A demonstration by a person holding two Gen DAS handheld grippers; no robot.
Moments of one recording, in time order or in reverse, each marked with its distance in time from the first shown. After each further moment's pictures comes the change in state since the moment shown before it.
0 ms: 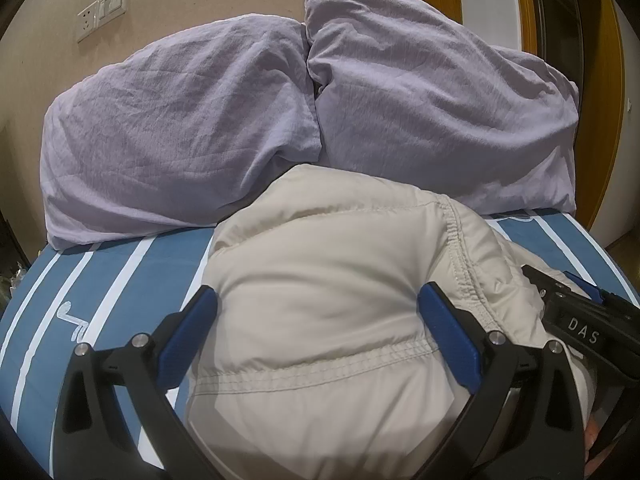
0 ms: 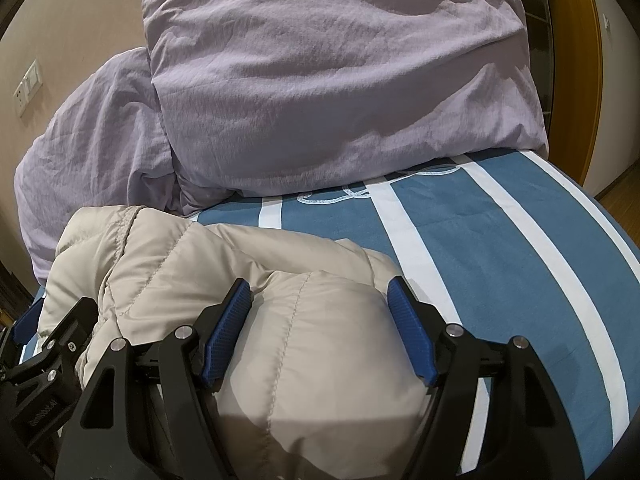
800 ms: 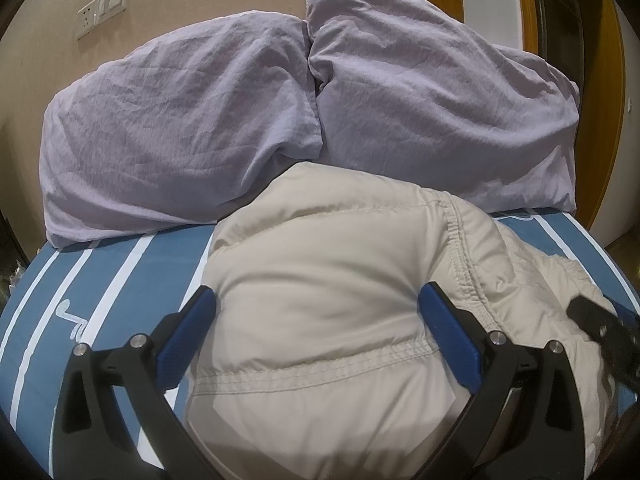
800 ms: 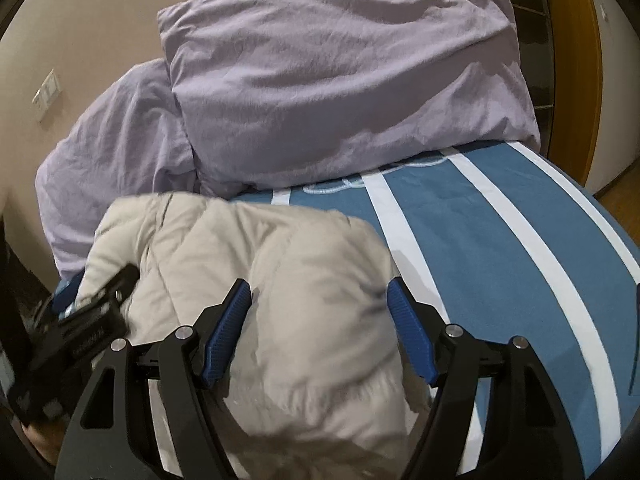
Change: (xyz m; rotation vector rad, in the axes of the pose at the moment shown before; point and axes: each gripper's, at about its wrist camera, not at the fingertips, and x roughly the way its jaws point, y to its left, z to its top) left arm 0.002 0.002 -0.002 -0.004 0.005 -0.002; right arm -0.051 -0.014 -0.018 0.021 0.018 0.050
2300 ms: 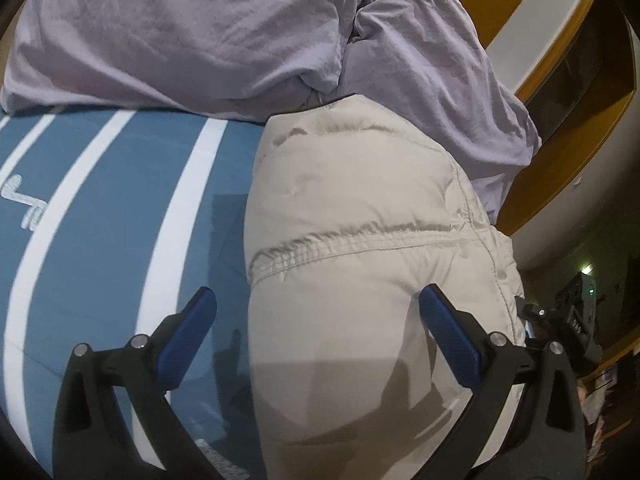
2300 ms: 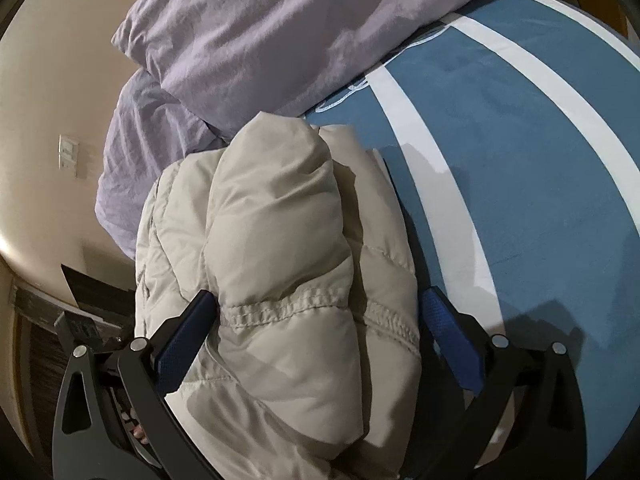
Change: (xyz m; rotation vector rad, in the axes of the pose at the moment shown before) left arm -0.020 0.105 -0.026 -0.311 0.269 -0.406; right arm 0.024 -0.069 0.000 0.330 0.339 0.366
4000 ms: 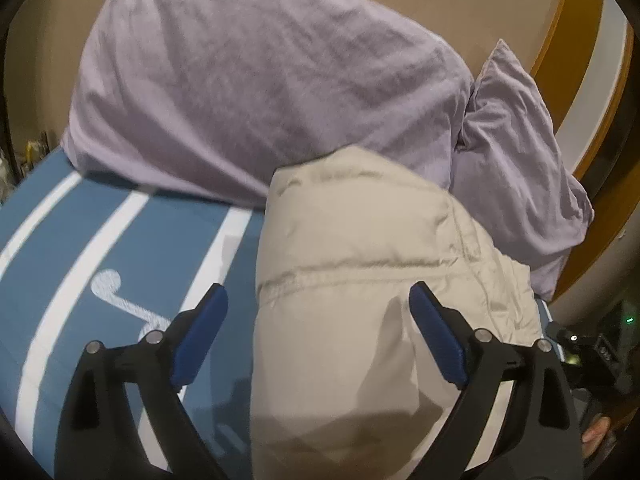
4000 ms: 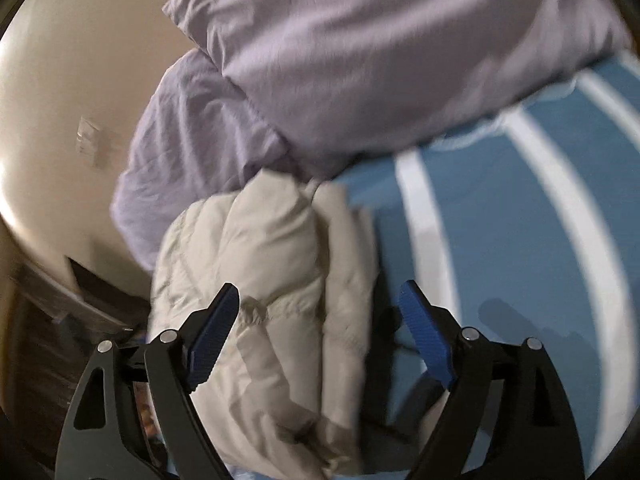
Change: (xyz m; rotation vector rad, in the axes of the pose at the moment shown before) left arm -0.048 0.092 0.081 -0.036 -0.233 0.216; right arm 0.057 0.110 0.019 -0.141 -0.118 0.021
